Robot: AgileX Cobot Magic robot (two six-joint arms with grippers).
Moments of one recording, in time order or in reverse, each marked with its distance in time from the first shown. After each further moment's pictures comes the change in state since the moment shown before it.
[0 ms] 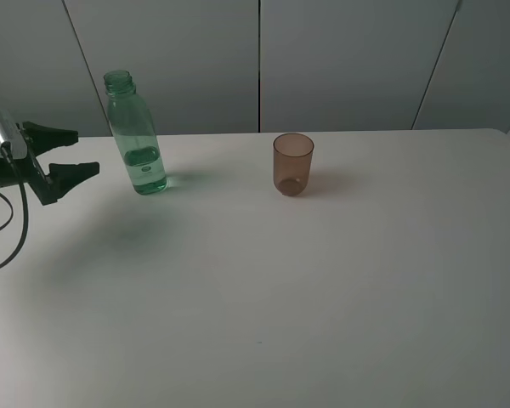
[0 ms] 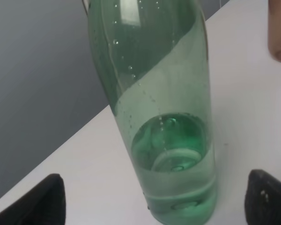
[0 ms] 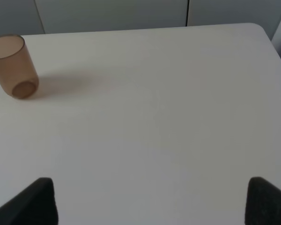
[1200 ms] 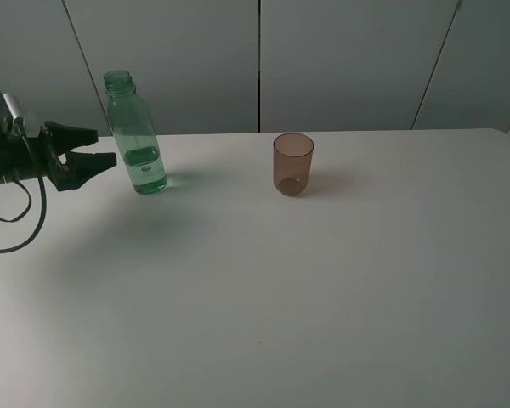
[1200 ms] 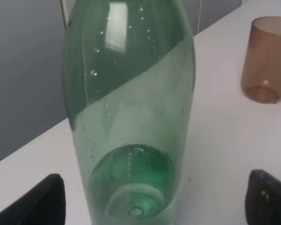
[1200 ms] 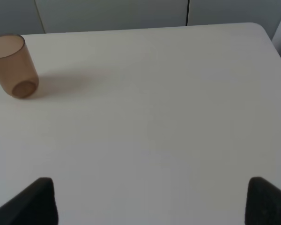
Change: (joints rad) left arm -0.078 0.019 -0.052 0.007 -0.003 -0.238; right arm 0.000 0.000 0.000 0.000 0.000 0.000
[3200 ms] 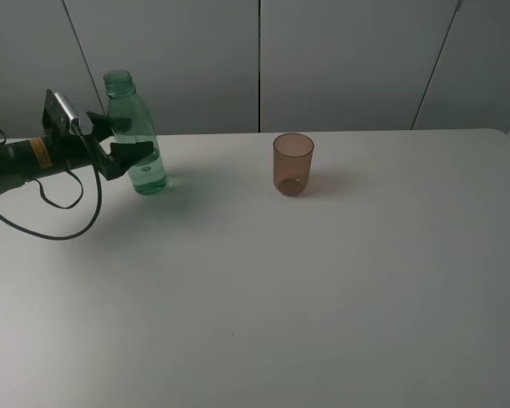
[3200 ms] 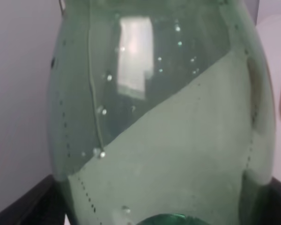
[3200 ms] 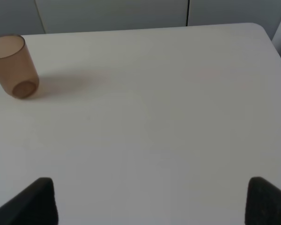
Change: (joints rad) left arm -0.149 0.159 -0.176 -0.204 -0.002 0.099; right arm 0.000 0.000 0.000 0.000 0.000 0.000
